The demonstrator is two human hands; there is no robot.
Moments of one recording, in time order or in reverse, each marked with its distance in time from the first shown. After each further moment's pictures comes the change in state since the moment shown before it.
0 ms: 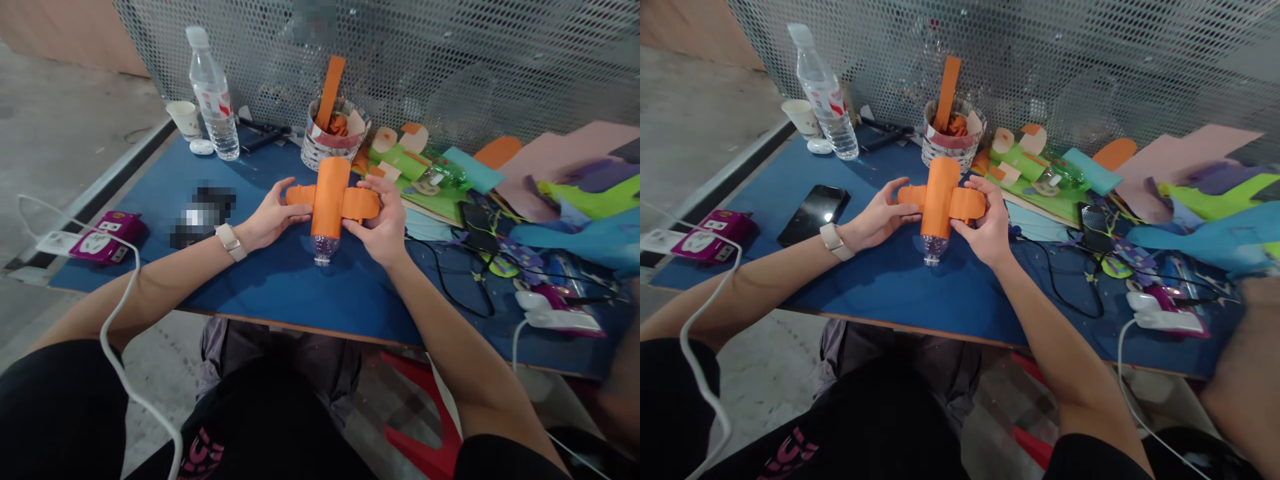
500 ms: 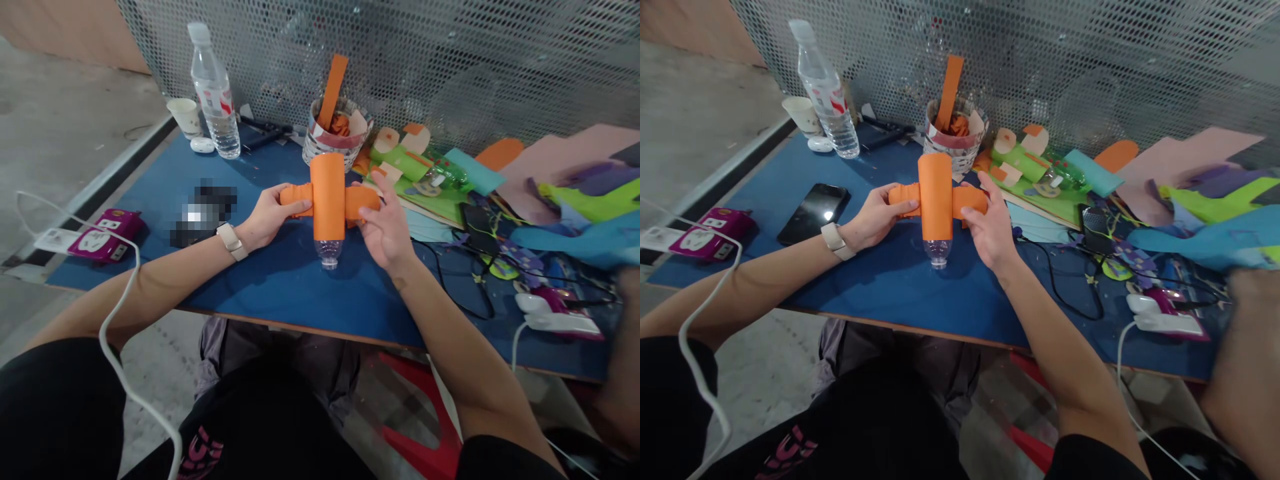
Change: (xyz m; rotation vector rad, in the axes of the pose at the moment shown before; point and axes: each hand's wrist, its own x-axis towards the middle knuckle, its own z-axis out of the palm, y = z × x) left_hand 0.002 -0.003 -0.002 0.094 -0.008 0.179; right_hand 0.004 -0.022 0.000 0.361 -0.010 0.392
